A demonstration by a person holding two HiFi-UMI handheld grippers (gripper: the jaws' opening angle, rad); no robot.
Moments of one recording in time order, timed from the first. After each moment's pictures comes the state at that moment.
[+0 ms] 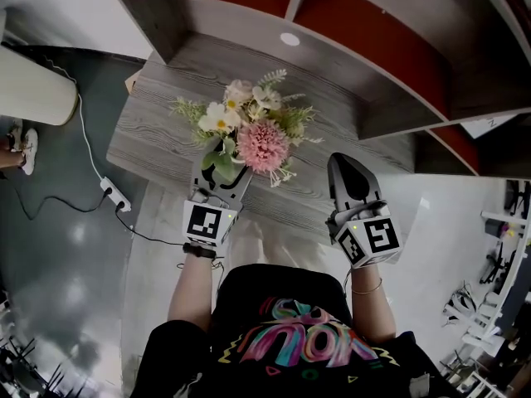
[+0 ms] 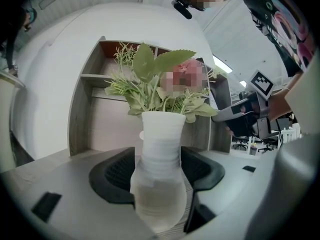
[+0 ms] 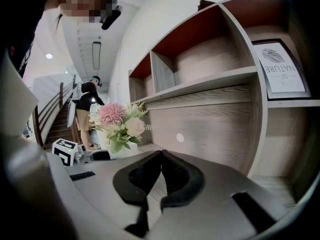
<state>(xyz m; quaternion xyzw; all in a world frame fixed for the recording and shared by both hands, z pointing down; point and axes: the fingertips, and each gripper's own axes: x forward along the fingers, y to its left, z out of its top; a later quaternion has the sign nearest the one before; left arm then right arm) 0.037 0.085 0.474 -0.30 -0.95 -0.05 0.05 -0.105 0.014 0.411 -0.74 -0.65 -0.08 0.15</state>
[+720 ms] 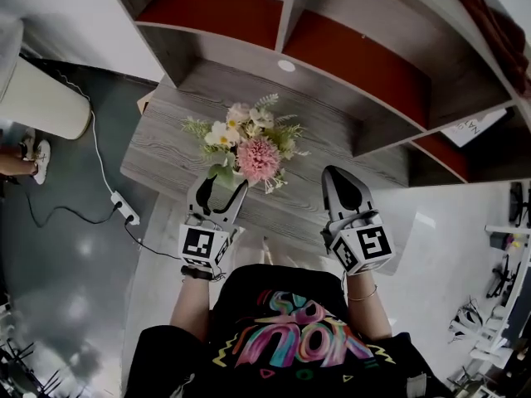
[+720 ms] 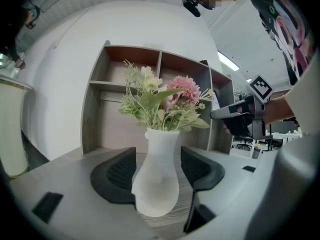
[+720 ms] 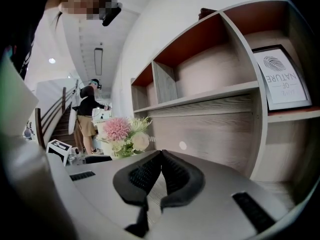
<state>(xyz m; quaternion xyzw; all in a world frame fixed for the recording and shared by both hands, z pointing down) 0.067 0.063 0.450 -0.33 -0.94 -0.07 0.07 -0.103 0.009 0.381 -0.75 -0.64 -0.06 0.13</state>
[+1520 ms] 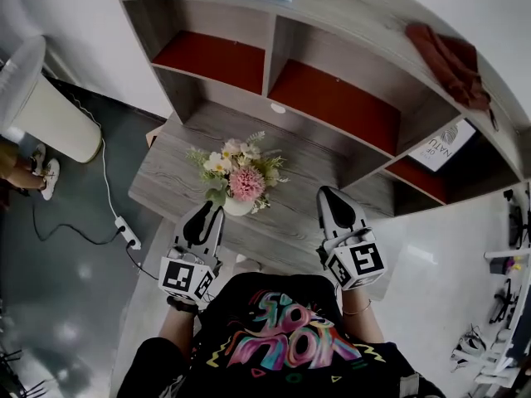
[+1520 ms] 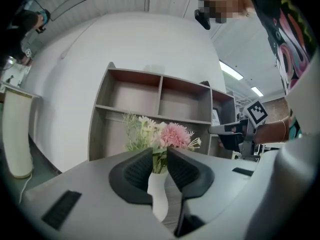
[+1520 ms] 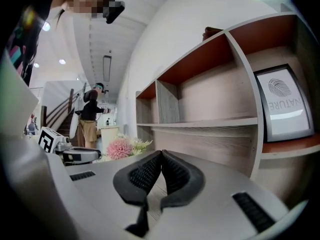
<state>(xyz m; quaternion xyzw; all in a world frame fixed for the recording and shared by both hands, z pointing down) 0.088 0.036 0.363 -0.36 -0.93 -0.07 0.02 -0.120 0.000 0.322 -0.77 -0.63 -0.03 0.08</state>
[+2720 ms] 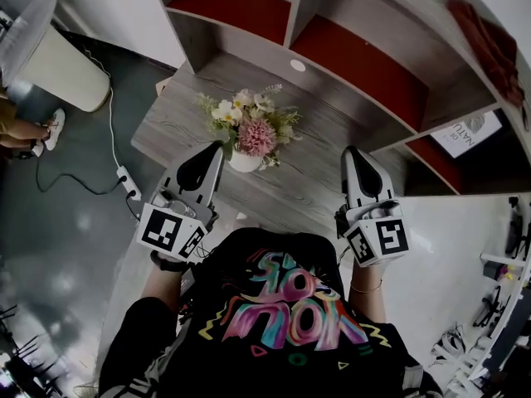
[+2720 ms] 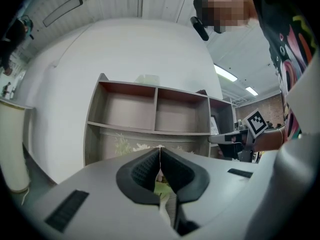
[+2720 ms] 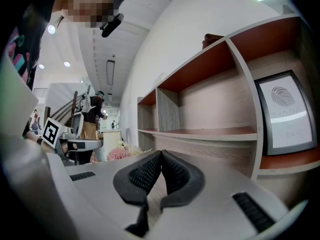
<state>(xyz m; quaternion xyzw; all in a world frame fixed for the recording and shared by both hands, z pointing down) 0.076 0.047 0.305 -0.34 -0.94 -0.04 0.01 -0.132 0.000 0.296 -0.78 -0.62 -0.02 0.06</state>
